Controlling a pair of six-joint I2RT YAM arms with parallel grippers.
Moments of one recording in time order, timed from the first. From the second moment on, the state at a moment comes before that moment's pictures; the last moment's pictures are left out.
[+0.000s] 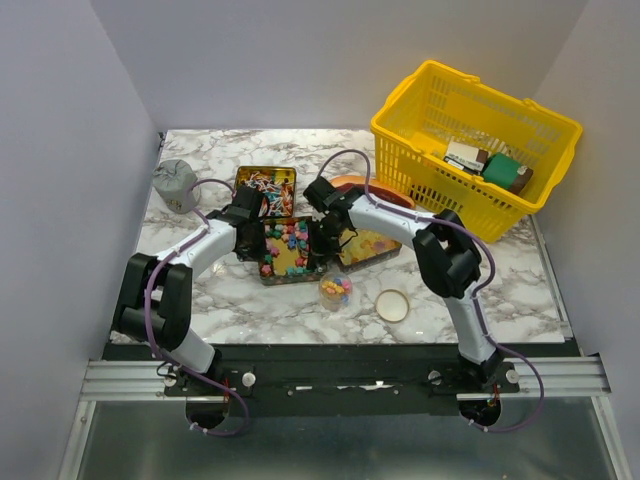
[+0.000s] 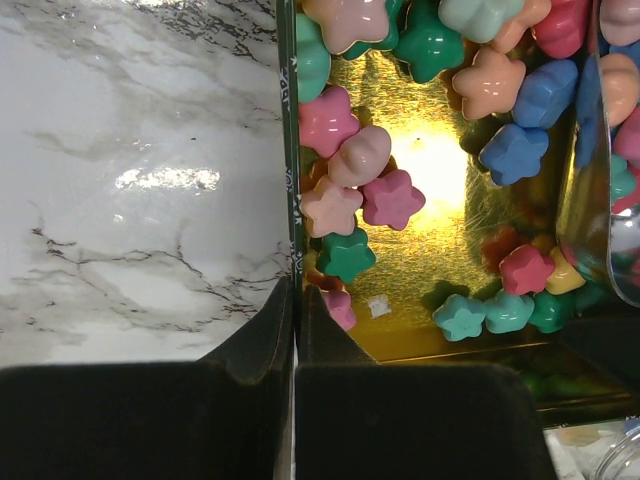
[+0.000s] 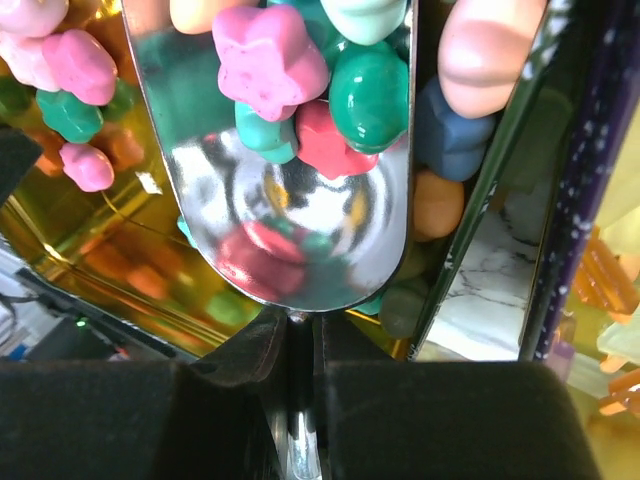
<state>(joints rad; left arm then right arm) -0.30 1.55 0.95 -0.55 0.00 -0.41 0.76 2.20 1.73 -0.77 -0.29 0.66</state>
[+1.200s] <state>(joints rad) -0.32 1.56 0.96 -0.55 0.00 -0.45 0.81 2.01 1.56 -0.70 -0.13 0.26</state>
